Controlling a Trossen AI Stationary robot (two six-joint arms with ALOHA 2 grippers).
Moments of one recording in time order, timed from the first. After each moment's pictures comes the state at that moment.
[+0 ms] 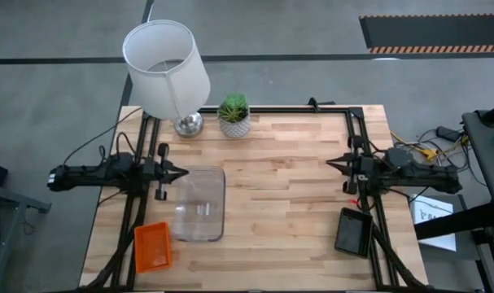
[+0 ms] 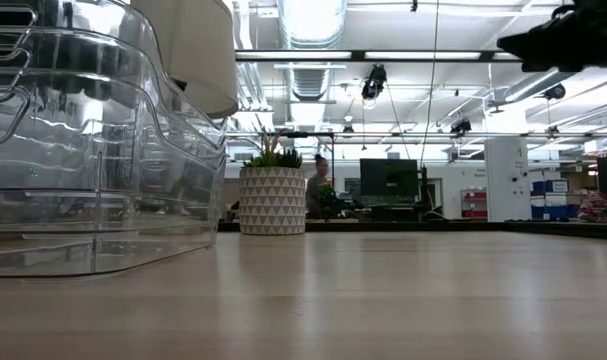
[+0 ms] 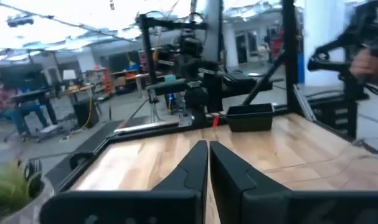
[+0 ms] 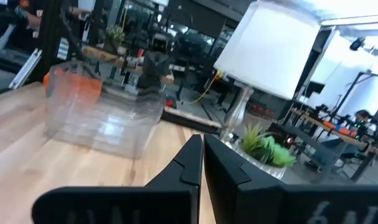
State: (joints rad) left arm -0.01 0.06 0.09 0.02 0.02 0.18; right arm -0.02 0.01 0.22 -0.13 0.05 -0.38
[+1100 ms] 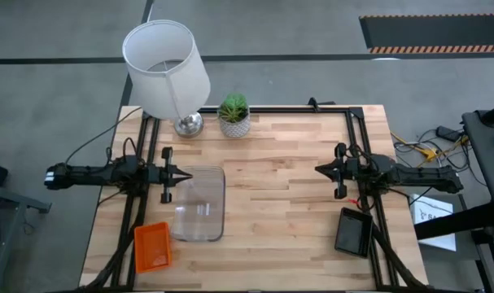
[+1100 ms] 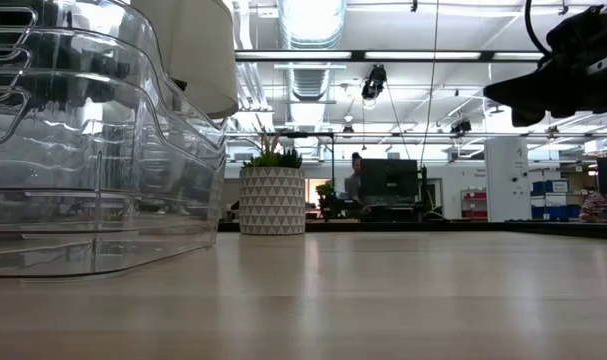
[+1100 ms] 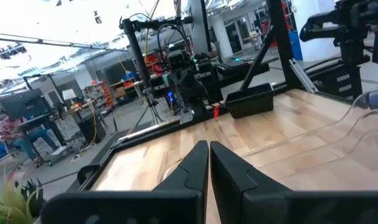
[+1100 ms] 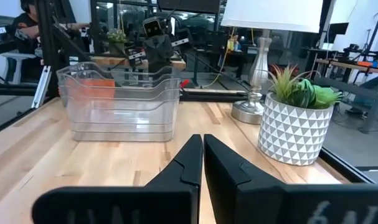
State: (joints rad) left arm -0.01 0.12 0.01 0.15 0.04 0.35; right arm -0.02 0.04 0.01 0.02 0.05 -0.08
